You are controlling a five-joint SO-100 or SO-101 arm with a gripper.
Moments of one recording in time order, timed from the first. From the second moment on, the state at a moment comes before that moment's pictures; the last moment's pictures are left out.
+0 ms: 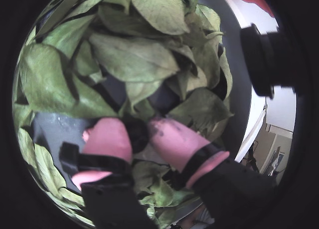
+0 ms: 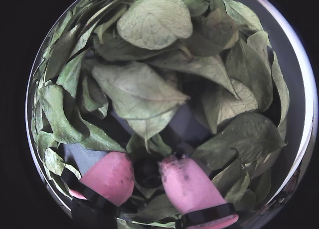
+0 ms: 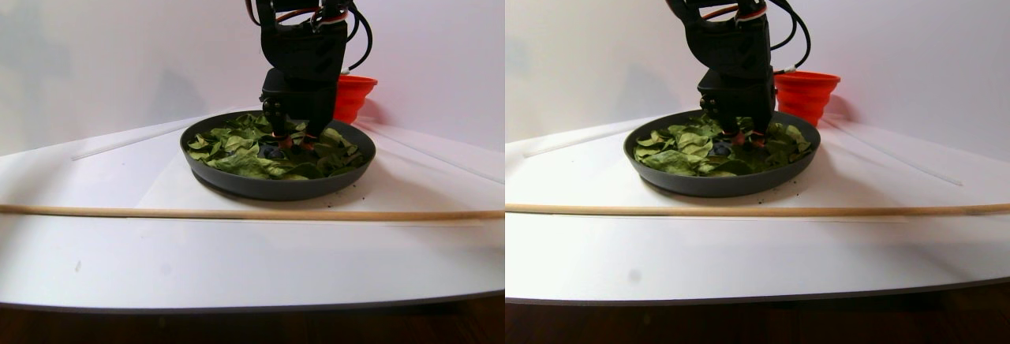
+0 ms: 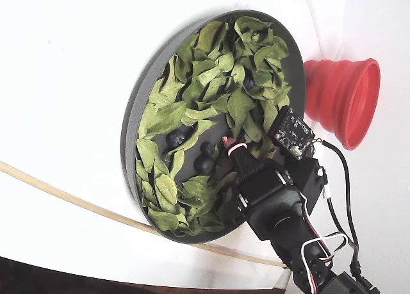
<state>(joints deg) 14.6 74.0 118.9 -18.5 -87.6</state>
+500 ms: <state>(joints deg) 14.6 77.3 119.0 -14.2 -87.9</state>
